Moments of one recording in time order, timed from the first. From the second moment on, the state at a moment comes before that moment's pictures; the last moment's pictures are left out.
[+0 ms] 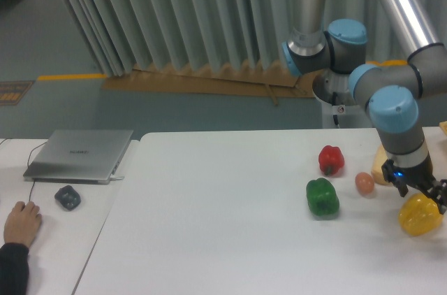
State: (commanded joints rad) arm 2.47 -1.99 -1.65 -1.00 1.88 0.97
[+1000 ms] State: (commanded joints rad) arm 2.45 -2.02 -1.62 -1.00 1.88 0.96
